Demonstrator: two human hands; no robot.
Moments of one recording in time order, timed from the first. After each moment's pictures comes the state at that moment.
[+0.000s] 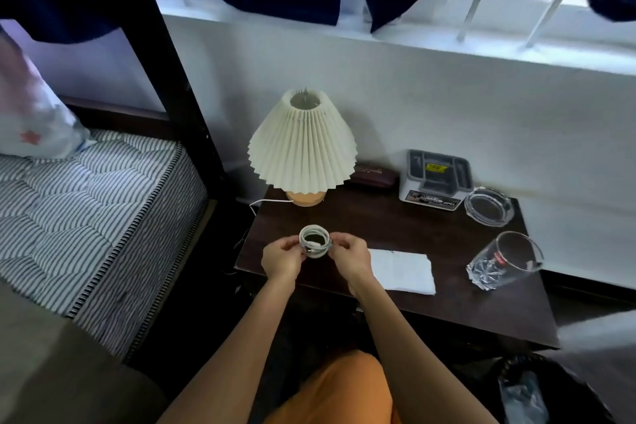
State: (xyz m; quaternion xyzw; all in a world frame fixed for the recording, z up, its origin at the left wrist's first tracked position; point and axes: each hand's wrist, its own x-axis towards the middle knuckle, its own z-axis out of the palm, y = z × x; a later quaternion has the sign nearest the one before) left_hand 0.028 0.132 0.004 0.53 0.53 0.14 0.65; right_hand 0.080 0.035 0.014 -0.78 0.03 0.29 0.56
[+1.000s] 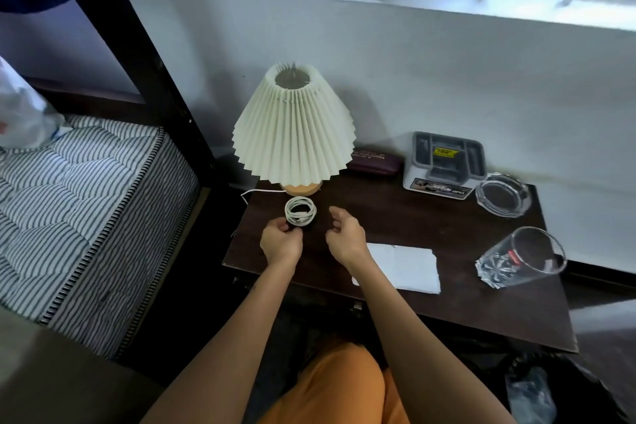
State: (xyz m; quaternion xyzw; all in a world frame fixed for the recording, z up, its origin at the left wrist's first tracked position) left_hand 0.063 0.137 -0.007 0.61 0.57 0.12 0.53; right_hand 0.114 0.046 0.006 -0.82 -0.08 0.30 0.47
